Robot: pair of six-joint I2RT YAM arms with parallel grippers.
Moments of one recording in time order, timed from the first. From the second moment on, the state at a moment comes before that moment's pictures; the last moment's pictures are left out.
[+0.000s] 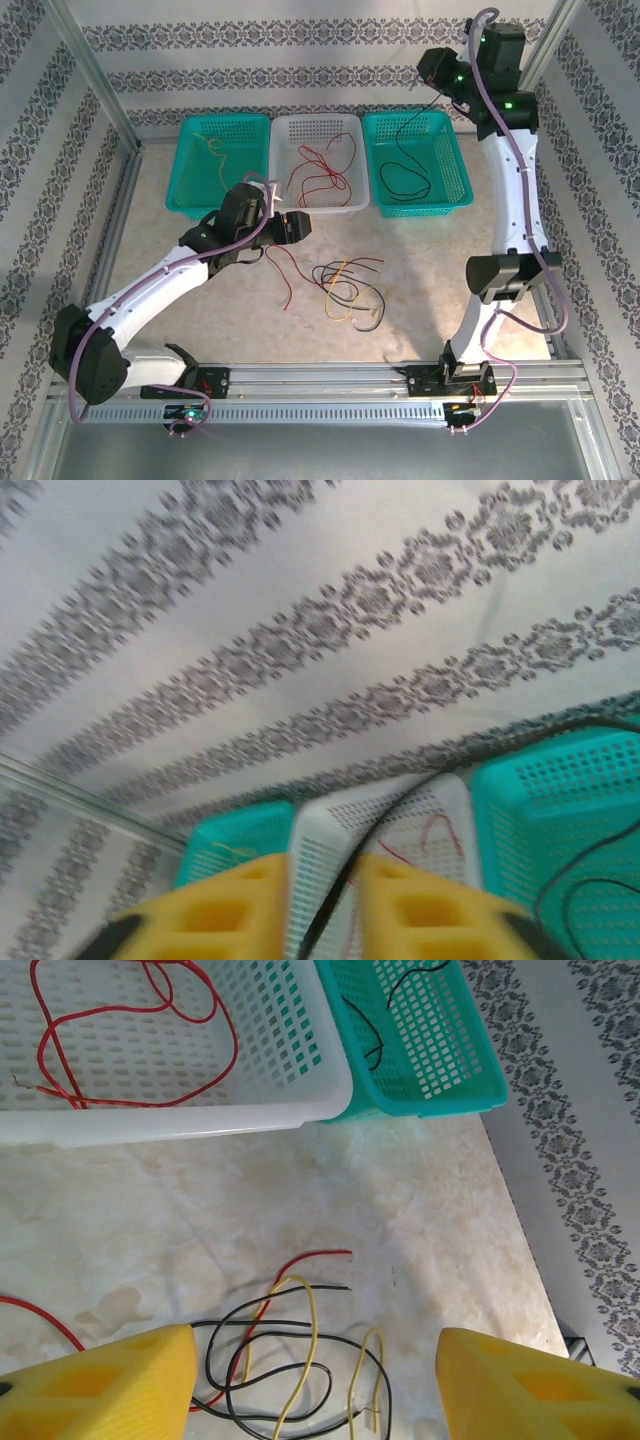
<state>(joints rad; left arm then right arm) -0.56 1.29 1.01 -0.30 0.24 -0.63 0.04 1.89 2.36 -0.79 -0.36 0.58</state>
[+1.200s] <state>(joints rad) -0.70 1.73 1.09 -0.29 0.33 -0.62 0.42 0.86 0.91 -0.81 -0.19 0.70</state>
